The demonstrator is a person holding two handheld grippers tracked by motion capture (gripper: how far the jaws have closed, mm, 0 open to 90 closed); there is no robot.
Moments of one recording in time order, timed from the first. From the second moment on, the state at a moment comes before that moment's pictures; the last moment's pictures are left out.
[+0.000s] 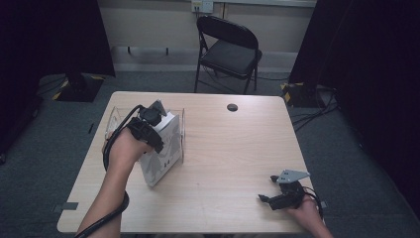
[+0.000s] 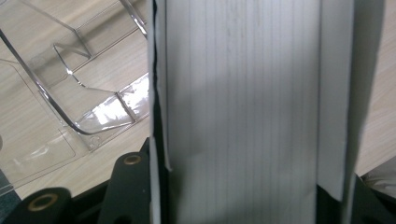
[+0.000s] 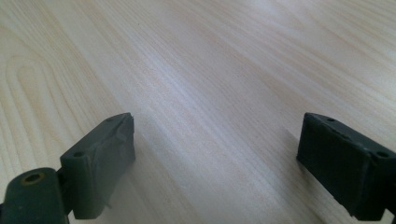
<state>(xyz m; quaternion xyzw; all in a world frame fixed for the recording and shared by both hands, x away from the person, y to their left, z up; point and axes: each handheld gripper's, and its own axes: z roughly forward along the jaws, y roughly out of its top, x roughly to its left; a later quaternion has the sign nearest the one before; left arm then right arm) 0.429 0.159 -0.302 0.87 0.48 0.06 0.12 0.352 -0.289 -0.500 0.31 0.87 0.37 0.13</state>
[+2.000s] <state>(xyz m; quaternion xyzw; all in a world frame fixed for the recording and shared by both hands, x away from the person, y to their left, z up) 0.459 0.133 -0.314 0.81 0.56 0.09 0.12 0.351 -0.289 -0.500 0.31 0.87 0.37 0.13</state>
